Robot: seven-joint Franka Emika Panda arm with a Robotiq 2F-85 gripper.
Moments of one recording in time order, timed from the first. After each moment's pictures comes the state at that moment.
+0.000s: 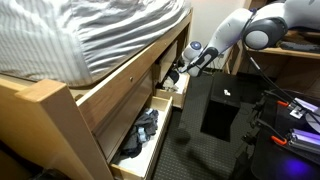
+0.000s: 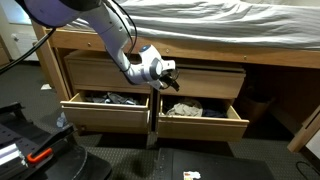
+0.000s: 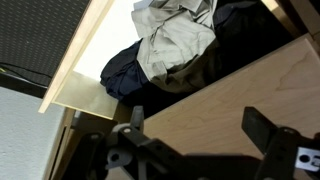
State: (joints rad) arm -0.06 1.48 -0.36 -1.10 -0.12 3.18 0.64
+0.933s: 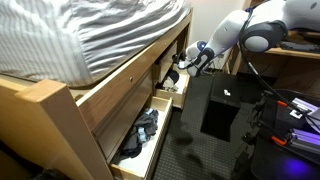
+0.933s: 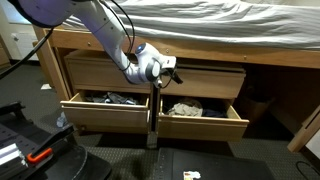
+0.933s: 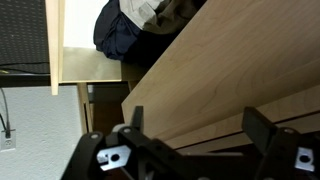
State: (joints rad) arm 0.06 1.48 -0.52 -1.22 0.21 3.45 0.80
